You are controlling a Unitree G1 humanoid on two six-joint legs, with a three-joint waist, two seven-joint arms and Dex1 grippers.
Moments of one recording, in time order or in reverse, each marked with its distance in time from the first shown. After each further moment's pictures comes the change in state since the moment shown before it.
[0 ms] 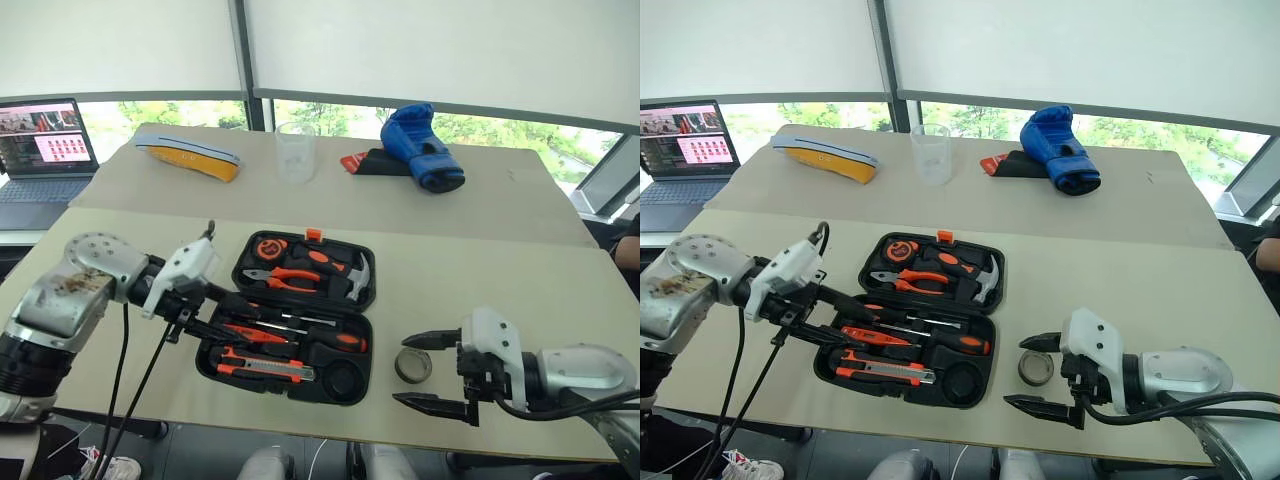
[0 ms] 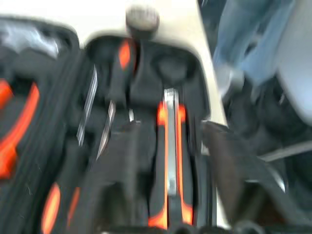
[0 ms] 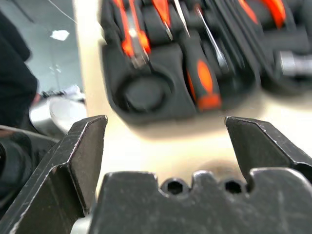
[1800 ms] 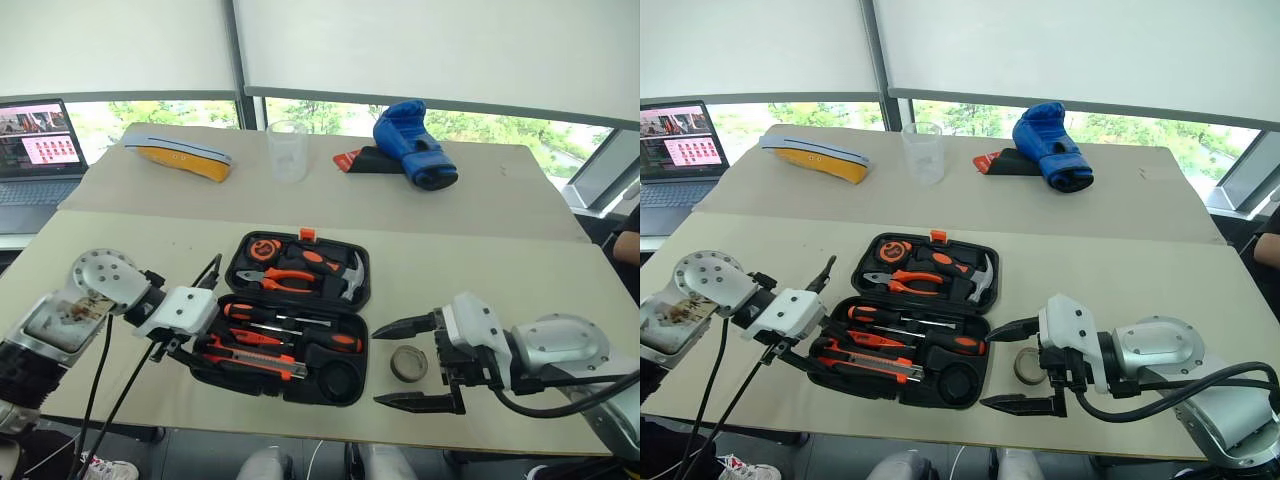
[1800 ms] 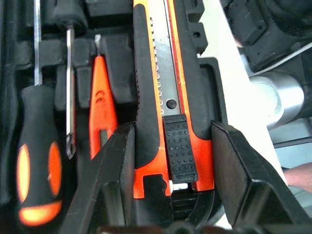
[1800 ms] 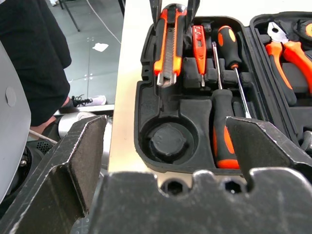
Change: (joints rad) left arm 0.073 0.137 -0.208 0.115 0.269 -0.504 -0.054; right arm -0.260 0.048 0.124 0.039 0.060 -0.070 0.159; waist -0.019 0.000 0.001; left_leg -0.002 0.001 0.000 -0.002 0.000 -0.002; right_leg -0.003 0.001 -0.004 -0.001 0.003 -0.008
